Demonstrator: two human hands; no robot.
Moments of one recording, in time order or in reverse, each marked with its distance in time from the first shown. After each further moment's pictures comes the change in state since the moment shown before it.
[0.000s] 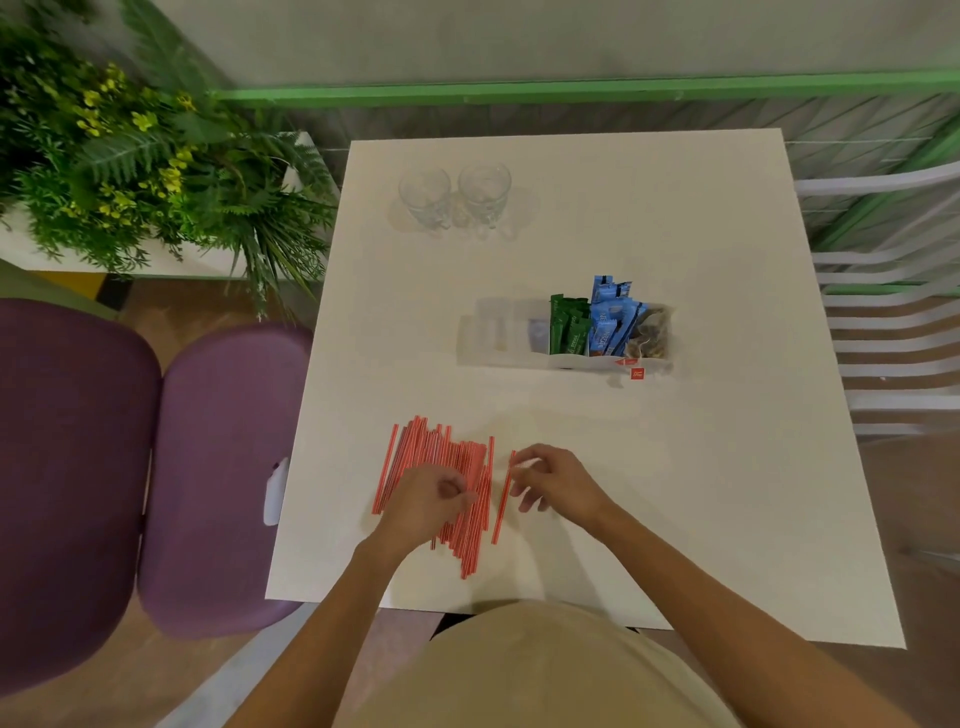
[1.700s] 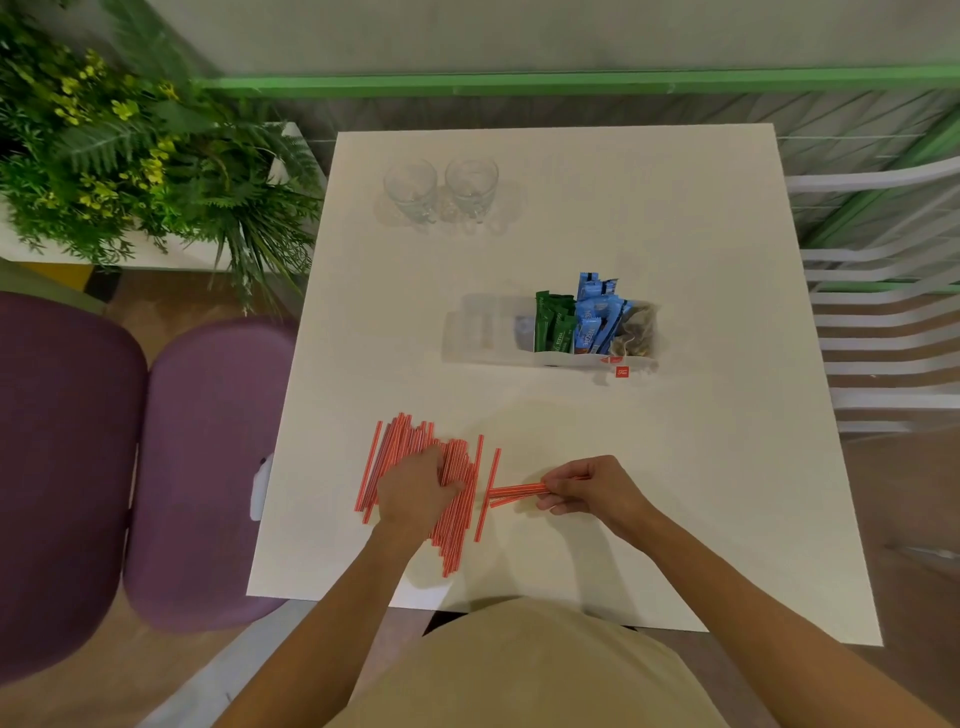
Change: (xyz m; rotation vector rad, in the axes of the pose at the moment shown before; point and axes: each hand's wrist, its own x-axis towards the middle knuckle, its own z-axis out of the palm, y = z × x) left_hand 0.021 0.010 0.020 0.483 0.191 -0.077; right_hand -0.018 0.031 -0.056 0.357 -0.036 0.089
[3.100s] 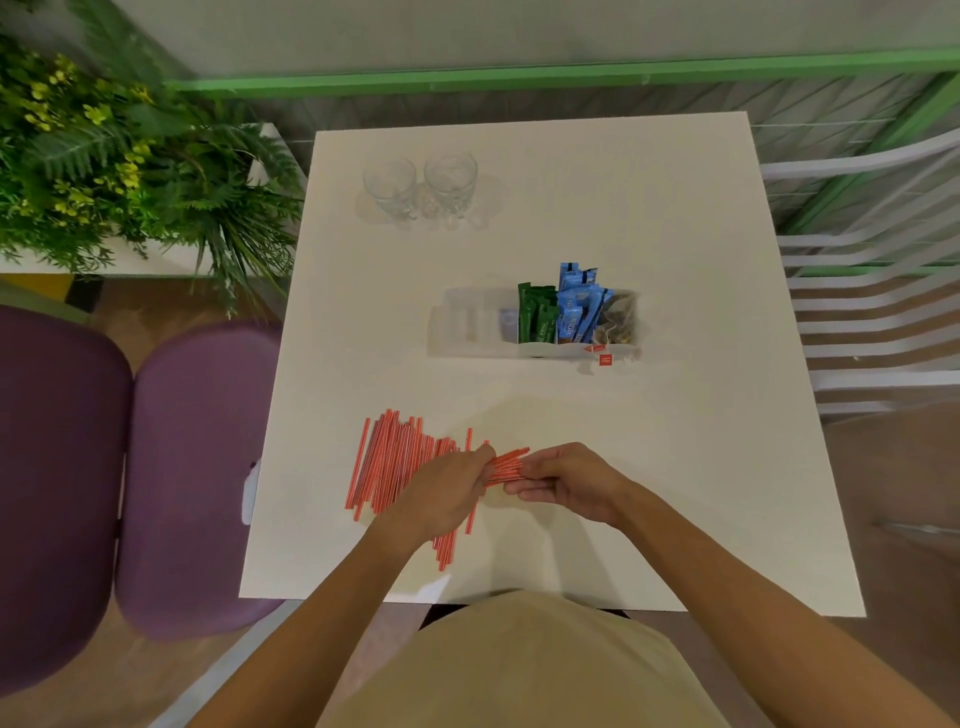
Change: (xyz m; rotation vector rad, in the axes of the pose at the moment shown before) left_hand -0.017 0.037 -0.015 0.021 -0.180 0.544; right_hand -0.001 -0.018 0.016 0.215 -0.164 0.157
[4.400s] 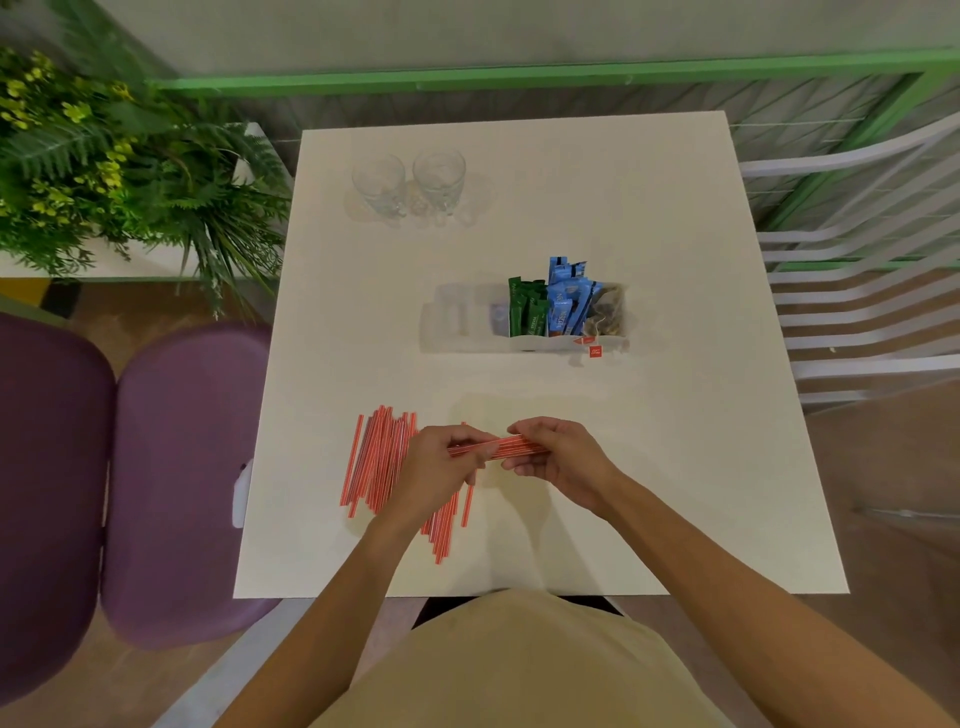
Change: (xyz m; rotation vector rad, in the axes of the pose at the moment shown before) left_hand -0.008 0.018 -0.018 -0.925 0.280 -0.264; right_hand -0.015 -0.006 0.022 0.054 0.125 -0.245
